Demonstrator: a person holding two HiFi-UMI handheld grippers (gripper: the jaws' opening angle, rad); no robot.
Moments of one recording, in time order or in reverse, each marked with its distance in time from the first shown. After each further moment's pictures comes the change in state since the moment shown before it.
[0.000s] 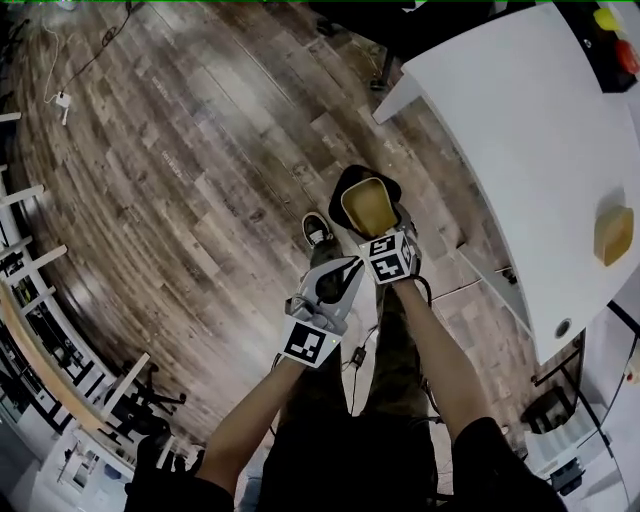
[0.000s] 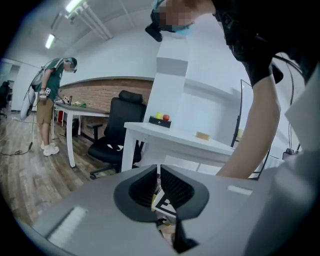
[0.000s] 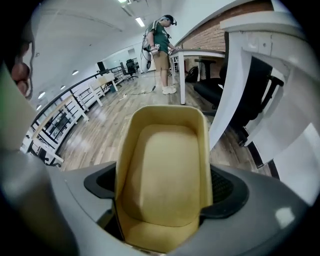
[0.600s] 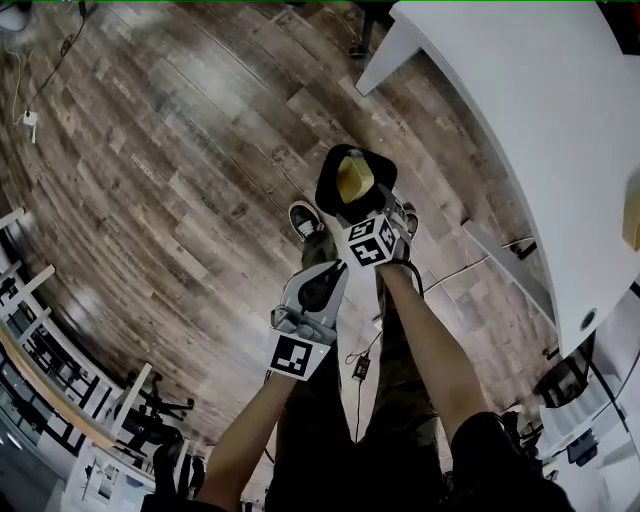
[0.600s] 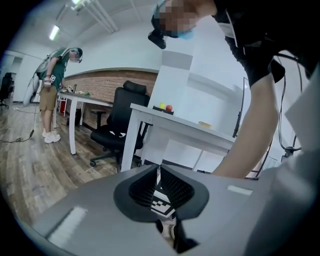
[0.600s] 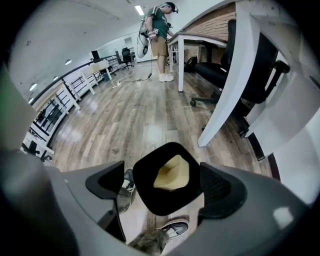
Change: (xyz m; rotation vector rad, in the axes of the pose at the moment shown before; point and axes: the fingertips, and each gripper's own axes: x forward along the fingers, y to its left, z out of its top) left arm 0.007 0.011 -0.087 0.004 0.059 -0.027; right arm 0.097 -0.008 -0.063 -0.011 0.091 -0.064
